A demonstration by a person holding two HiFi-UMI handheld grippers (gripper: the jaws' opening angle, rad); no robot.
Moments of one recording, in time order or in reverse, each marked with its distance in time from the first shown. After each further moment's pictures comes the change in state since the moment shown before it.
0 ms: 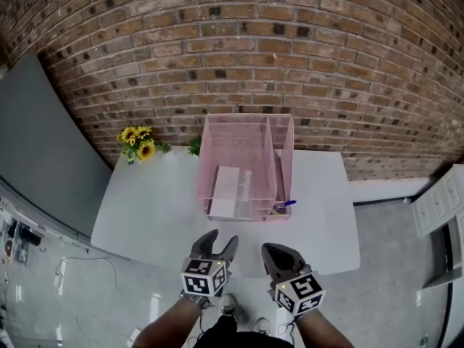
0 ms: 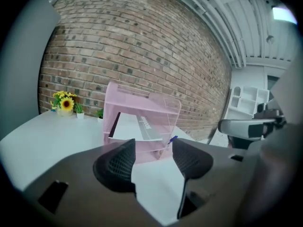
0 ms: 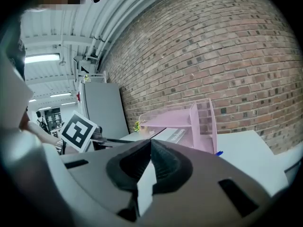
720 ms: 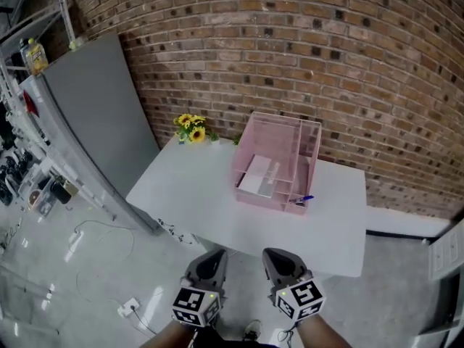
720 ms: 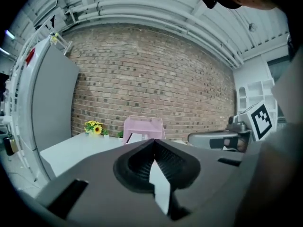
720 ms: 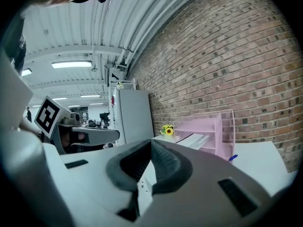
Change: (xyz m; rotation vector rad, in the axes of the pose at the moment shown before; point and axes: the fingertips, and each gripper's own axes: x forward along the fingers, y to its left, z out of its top) left arm -0.210 -0.113 0.001 0.088 -0.255 0.231; right arm -0.110 0.087 -0.003 -0.127 -0.079 0.287
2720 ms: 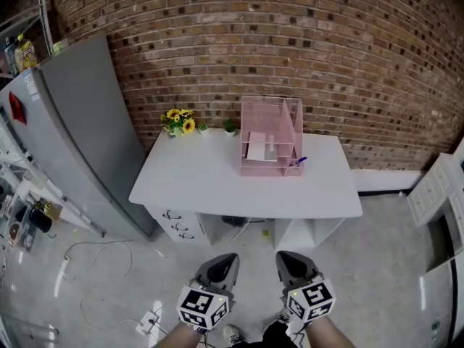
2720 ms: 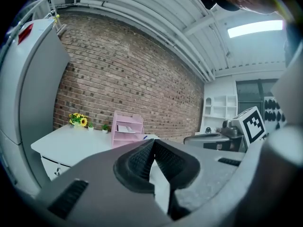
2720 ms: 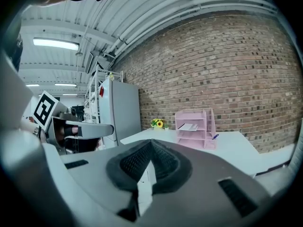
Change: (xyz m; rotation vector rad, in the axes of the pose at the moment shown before) left arm -0.183 0.050 -0.038 -0.021 0.006 -0.369; right arm -0.047 0.198 -0.045 -0.001 0.052 -0.350
